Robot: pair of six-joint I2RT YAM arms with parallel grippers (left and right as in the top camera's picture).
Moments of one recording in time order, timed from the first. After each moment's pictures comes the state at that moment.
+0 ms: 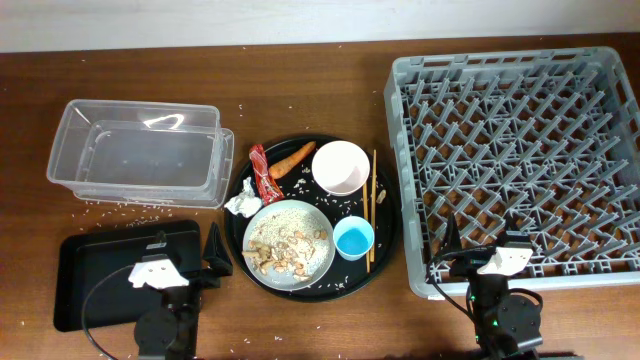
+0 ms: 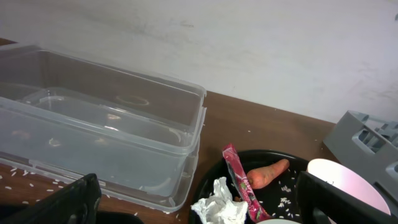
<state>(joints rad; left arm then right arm) -0.06 0.01 0.02 -0.08 -0.08 -0.28 0.20 0.02 0.01 -0.05 0.26 0.09</state>
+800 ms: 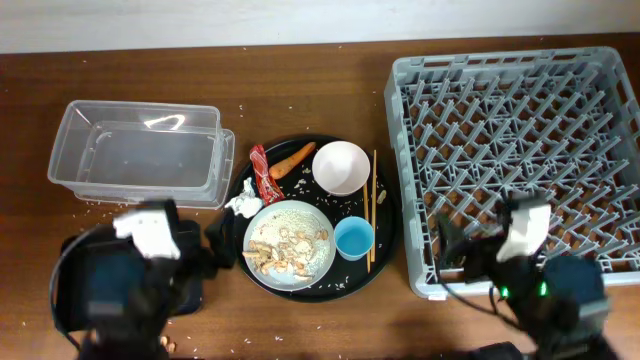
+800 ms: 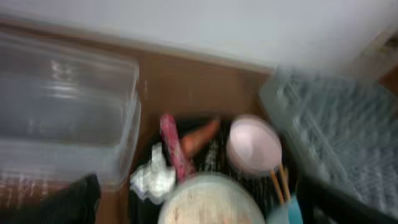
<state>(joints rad) -0.06 0.55 0.71 -0.57 0.20 -0.27 0.20 0.53 0.82 -0.70 -0.09 0.16</state>
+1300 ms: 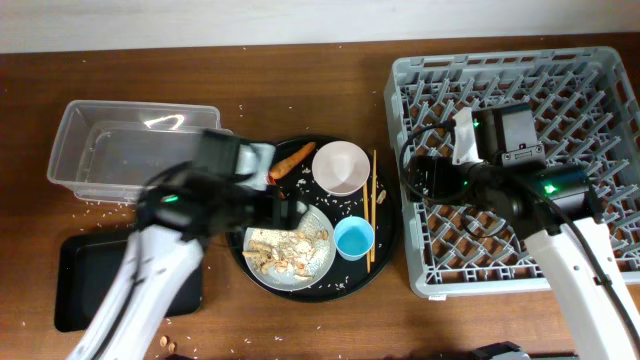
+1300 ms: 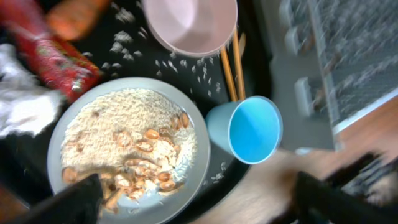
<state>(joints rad) -0.39 1.36 1.18 -0.91 0.33 -0.24 0.20 1.28 1.33 -1.08 -0.18 0.34</state>
